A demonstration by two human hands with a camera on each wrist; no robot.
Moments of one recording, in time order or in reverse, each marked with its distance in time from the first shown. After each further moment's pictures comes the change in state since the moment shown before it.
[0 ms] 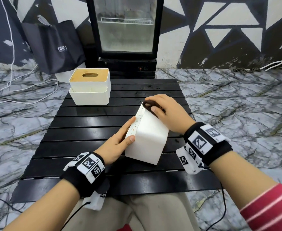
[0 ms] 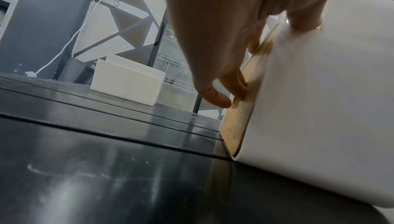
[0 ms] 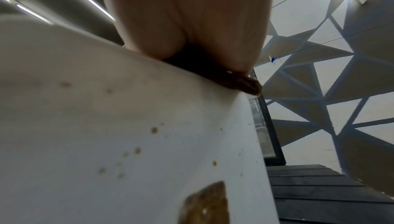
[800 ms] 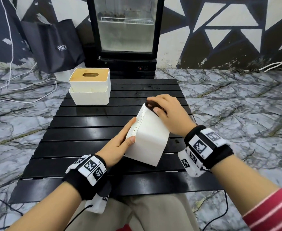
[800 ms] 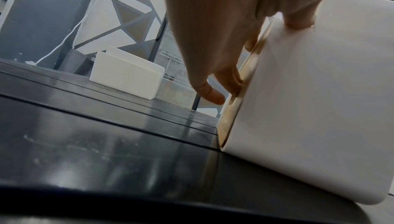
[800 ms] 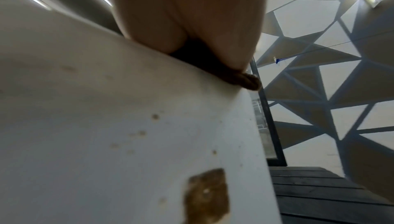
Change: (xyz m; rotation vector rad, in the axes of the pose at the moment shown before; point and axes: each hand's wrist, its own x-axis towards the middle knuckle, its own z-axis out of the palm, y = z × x) left_hand 0.000 -0.002 0.004 0.036 0.017 0.034; right_hand -0.005 0.002 0.004 -0.022 0.028 0.000
